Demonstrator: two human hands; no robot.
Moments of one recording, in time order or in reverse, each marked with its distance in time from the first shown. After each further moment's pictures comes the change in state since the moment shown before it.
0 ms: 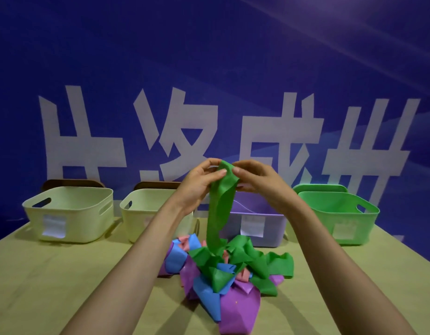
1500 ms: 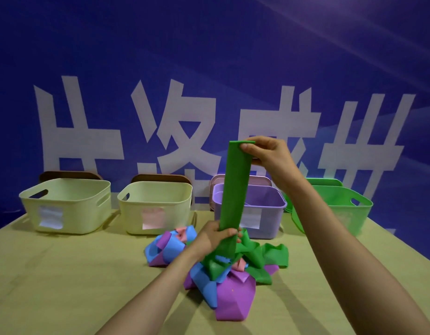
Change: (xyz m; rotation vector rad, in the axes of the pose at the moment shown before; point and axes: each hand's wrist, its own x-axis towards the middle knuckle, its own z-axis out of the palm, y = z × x) left_hand -0.047 -0.135 0.014 0.170 0.006 -0.366; right_hand 0.004 -0.025 -0.013 0.064 0.194 -0.093
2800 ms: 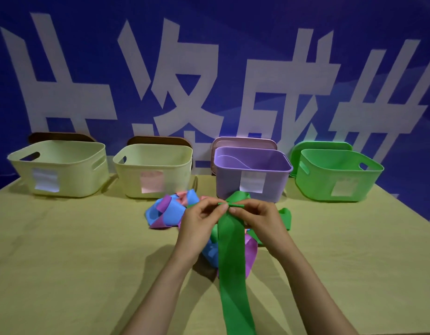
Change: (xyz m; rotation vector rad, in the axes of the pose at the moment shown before) left_hand -0.076 -0.004 0.008 -0.058 0.361 0.265; right_hand -0.136 0.119 0.034 0.062 -0.045 0.333
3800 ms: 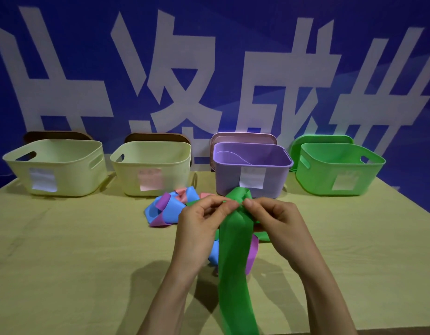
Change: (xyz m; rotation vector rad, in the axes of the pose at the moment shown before) left_hand -0.033 0.050 0.009 -0.065 -0.010 0.020; right_hand -0.045 -0.054 0.003 -0.080 0.043 -0.058
